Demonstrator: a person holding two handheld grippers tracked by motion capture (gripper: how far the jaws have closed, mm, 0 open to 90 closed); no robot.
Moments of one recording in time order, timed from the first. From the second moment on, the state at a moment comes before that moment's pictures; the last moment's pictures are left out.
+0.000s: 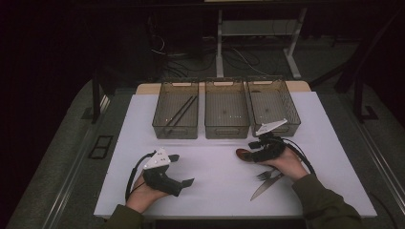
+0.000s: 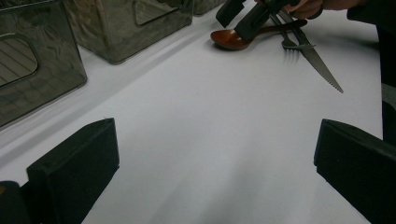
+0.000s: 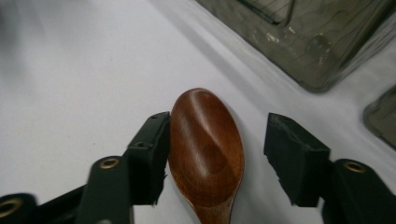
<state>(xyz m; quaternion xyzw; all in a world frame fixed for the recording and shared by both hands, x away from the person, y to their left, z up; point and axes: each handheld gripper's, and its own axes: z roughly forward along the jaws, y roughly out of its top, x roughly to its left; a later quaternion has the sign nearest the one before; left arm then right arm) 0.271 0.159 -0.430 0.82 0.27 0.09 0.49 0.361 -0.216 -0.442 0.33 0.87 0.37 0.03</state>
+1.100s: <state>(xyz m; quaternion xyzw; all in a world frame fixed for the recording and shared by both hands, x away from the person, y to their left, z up) 0.270 0.158 -0.430 0.82 0.26 0.09 0.49 0.349 -0.203 -0.443 0.27 0.90 0.34 0.03</state>
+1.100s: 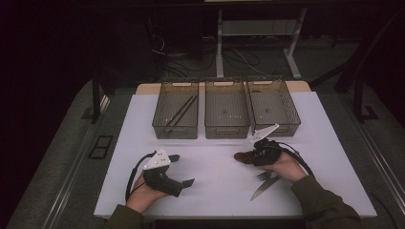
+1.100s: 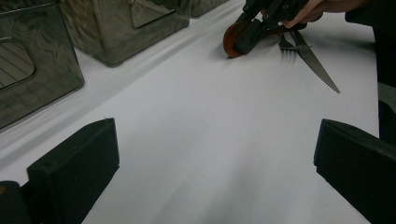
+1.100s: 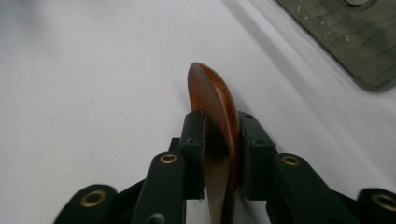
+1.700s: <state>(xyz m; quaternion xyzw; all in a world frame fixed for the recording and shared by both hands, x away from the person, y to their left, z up) 0.270 0.158 -0.430 0.83 0.26 0.08 0.50 0.349 -0.208 -0.432 0.28 0.90 0.34 0.03</state>
